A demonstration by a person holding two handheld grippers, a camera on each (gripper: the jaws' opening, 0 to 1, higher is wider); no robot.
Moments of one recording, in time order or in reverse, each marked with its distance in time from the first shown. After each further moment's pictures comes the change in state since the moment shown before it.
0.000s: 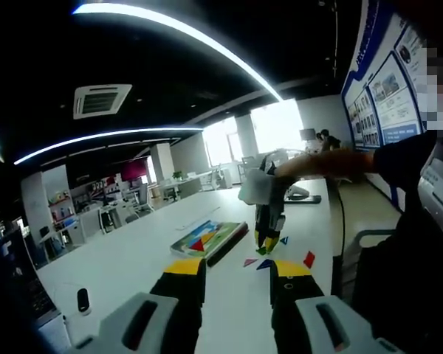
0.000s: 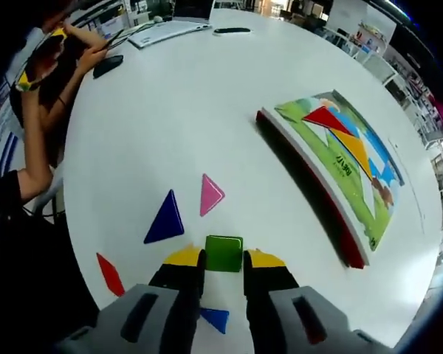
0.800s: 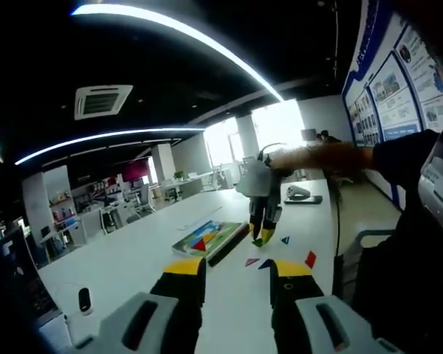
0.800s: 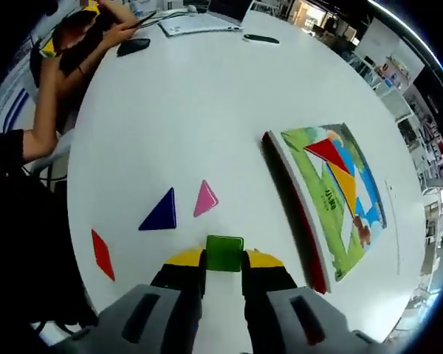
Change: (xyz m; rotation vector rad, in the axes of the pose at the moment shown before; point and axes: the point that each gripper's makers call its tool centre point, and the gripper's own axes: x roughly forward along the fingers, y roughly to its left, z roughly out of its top) left arm -0.003 0.006 -0.001 -0.004 -0.002 0.014; right arm -0.029 -0.018 0.022 -0.245 0.014 -0.047
